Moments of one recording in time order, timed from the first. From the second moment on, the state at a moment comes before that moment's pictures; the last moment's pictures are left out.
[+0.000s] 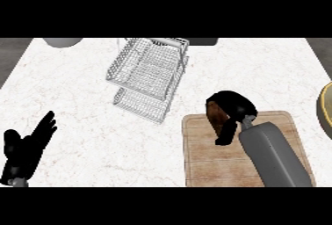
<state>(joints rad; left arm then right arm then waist) 0.05 0.30 0.16 -1.39 0.03 -0.08 0.15 -0.48 -0.16 0.19 -1.18 0.84 0.48 0.12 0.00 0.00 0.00</state>
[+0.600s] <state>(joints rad) 0.01 0.30 0.11 -1.39 0.03 -0.13 0.16 -0.68 -0.02 0.31 -1.22 0.95 0.17 0.76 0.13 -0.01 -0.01</state>
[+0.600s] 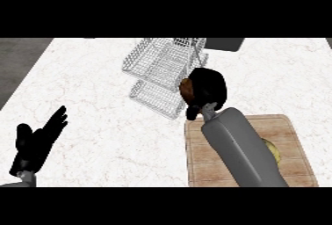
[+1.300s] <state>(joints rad) -0.06 0.29 0.06 -1.37 0.00 -0.15 0.18 -1.08 -0.02 0.40 -1.19 1.17 0.02 1.16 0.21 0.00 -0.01</state>
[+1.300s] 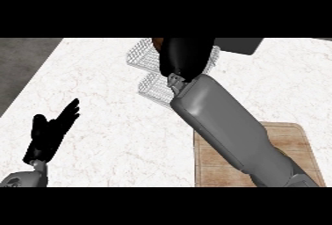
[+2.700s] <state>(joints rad) -0.14 0.29 0.09 -1.32 0.01 -0.12 0.18 -1.42 -0.01 0.21 -0.81 1.26 -0.30 1.15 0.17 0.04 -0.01</state>
